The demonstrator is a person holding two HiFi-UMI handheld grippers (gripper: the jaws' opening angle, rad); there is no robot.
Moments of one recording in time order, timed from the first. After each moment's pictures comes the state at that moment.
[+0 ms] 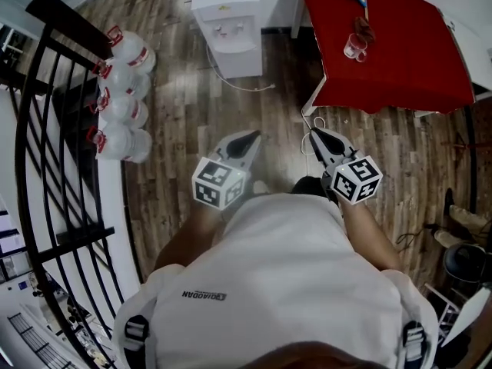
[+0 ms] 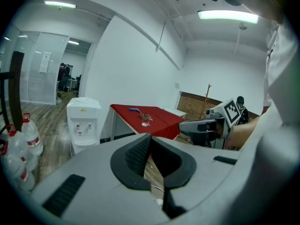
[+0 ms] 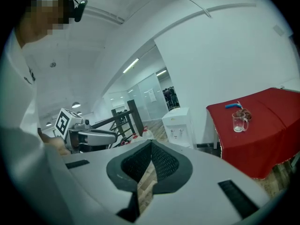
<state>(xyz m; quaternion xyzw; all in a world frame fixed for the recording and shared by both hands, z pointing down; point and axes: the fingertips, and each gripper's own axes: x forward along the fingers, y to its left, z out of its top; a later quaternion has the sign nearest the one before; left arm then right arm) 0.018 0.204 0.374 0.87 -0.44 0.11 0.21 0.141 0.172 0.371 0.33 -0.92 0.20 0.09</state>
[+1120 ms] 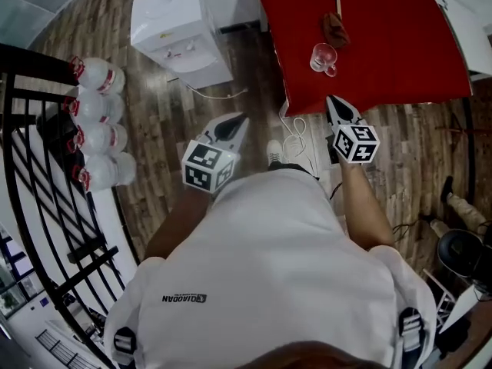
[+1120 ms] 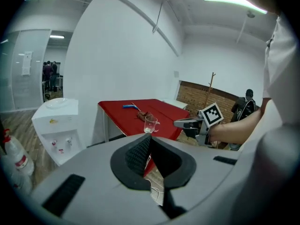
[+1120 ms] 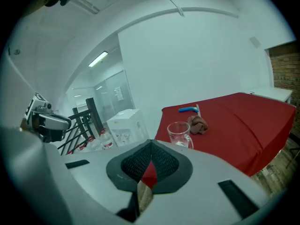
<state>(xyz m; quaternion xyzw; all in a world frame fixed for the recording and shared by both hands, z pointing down) 0.112 -0.032 0.413 0.87 -0.41 0.17 0.20 0.326 -0.113 0.467 0.50 -0.84 0.20 0.12</state>
